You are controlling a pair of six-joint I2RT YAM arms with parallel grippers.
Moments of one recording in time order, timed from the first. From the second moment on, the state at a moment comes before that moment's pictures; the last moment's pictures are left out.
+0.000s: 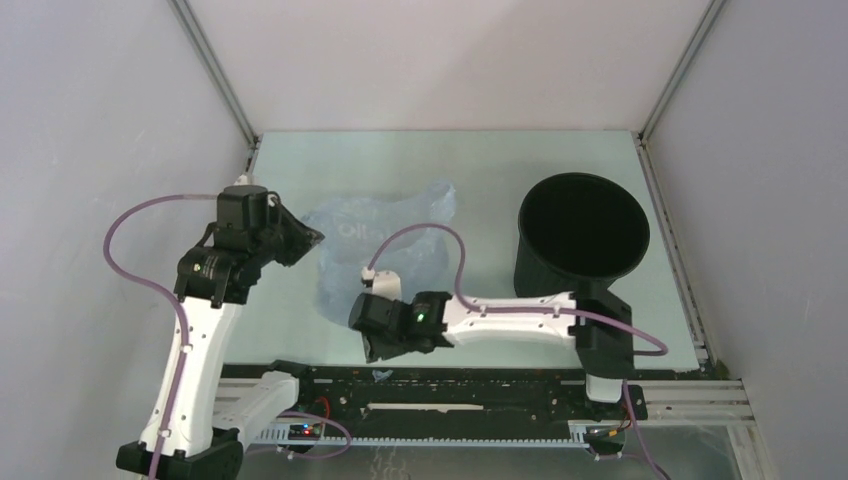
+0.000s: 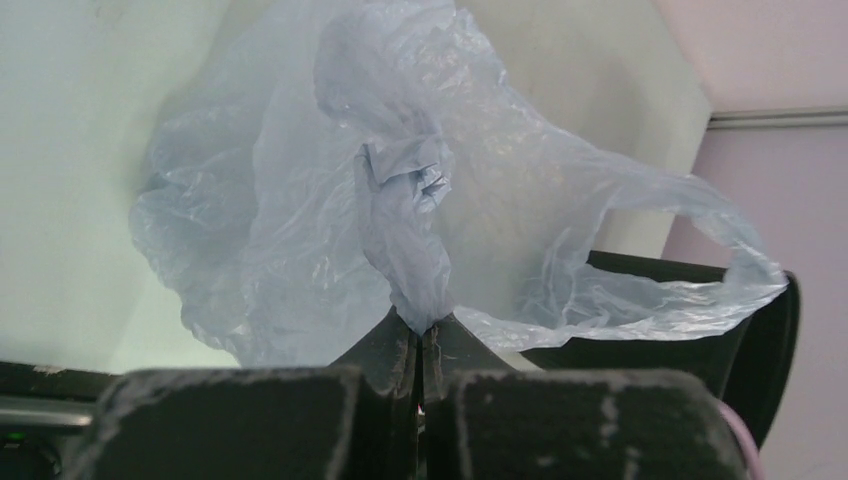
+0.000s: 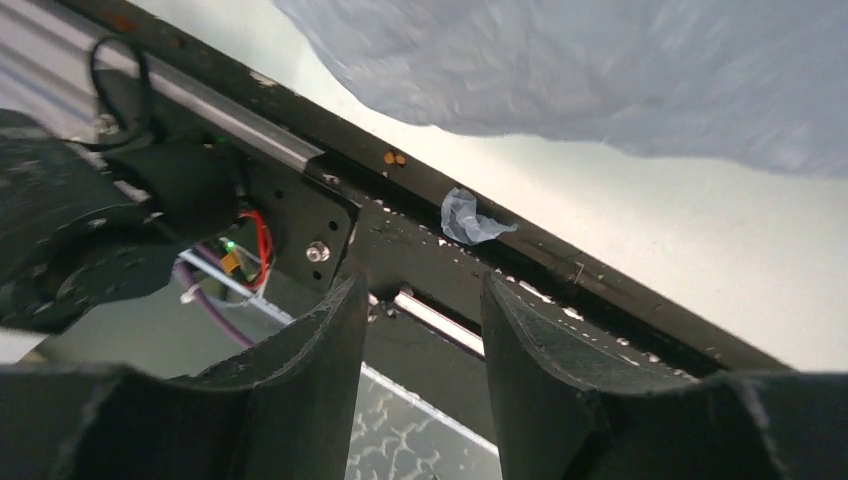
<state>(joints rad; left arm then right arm) -0.16 0.91 1.28 -1.04 0.02 -0.87 1.37 1.80 1.47 -0.64 0.19 0.97</state>
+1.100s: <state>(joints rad) -0.29 0.90 1.28 -1.15 -0.20 -0.92 1.49 2.04 1.41 -0.66 0.40 1.54</state>
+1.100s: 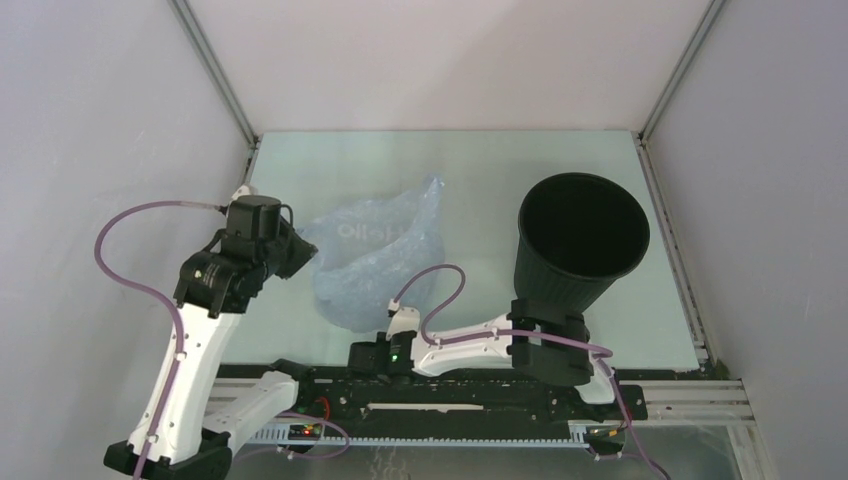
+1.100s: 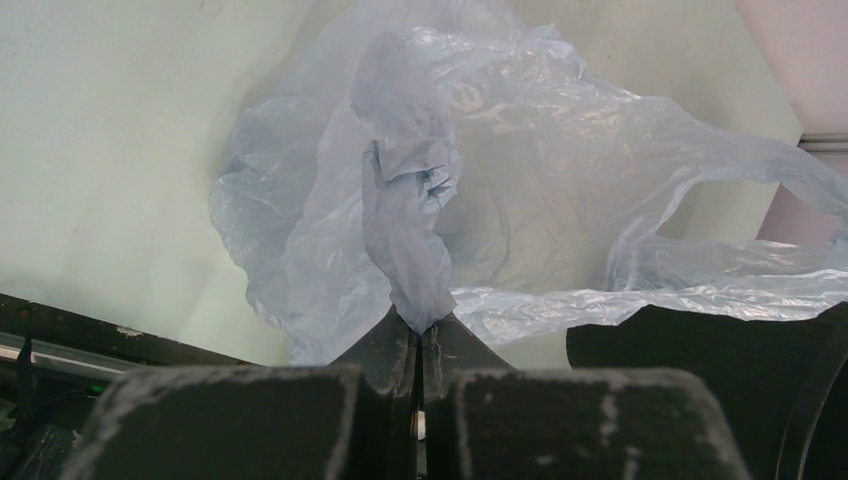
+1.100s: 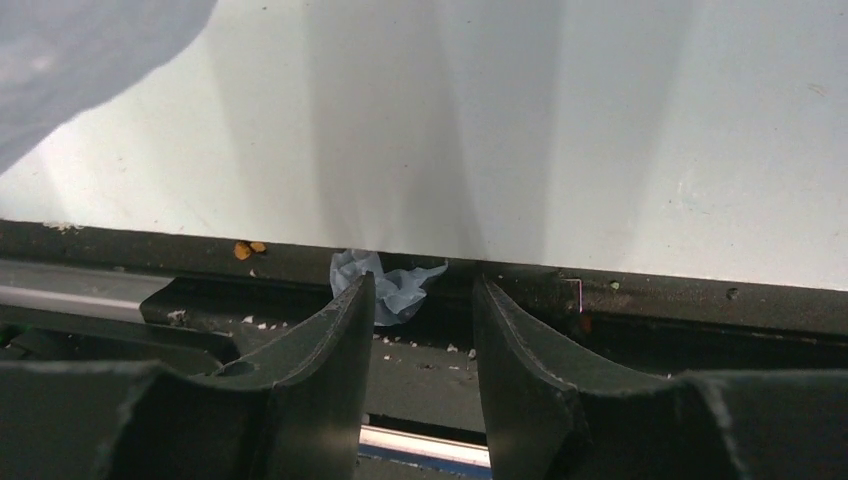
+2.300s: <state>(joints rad) -0.30 0.67 1.13 -0.93 -0.01 -0.72 1.37 1.44 1.57 -0.69 0.42 0.80</state>
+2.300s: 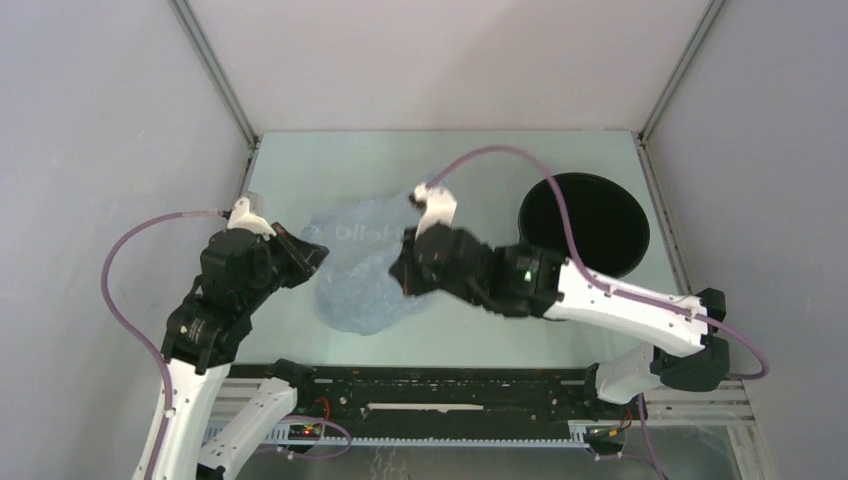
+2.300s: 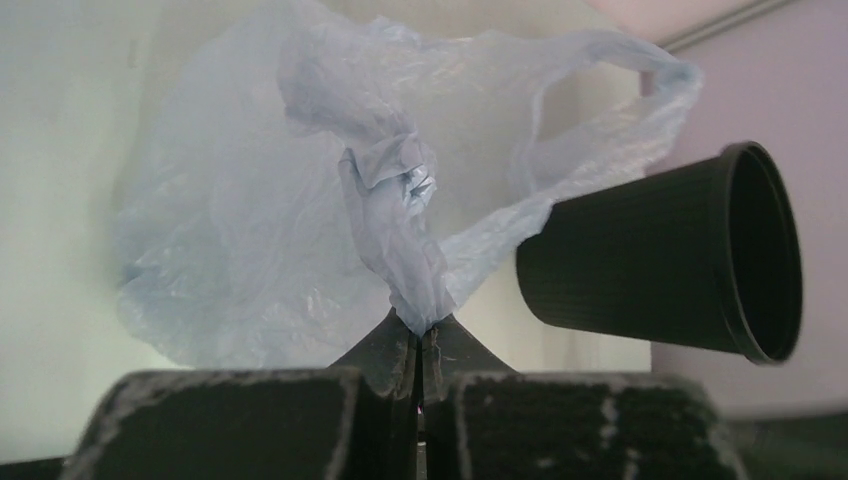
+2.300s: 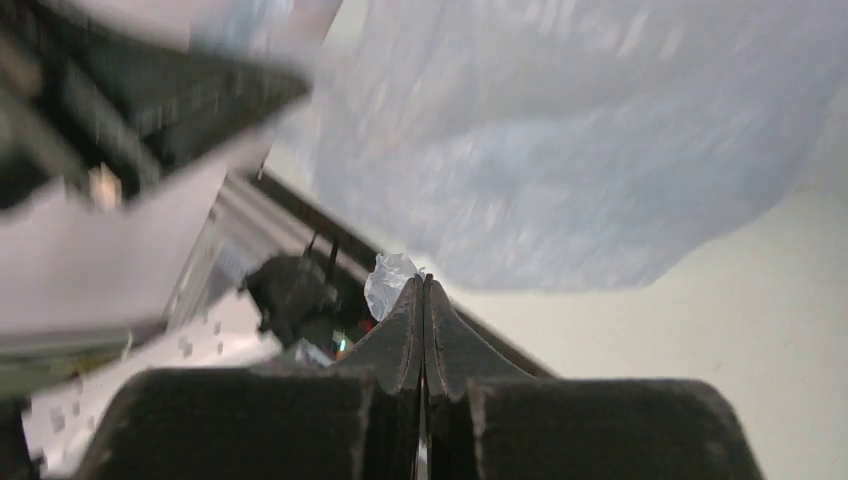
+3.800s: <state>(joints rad) -0.30 0.68 1.18 -0.81 0.00 -0.76 0.64 1.27 1.73 -1.25 0.22 0.42</state>
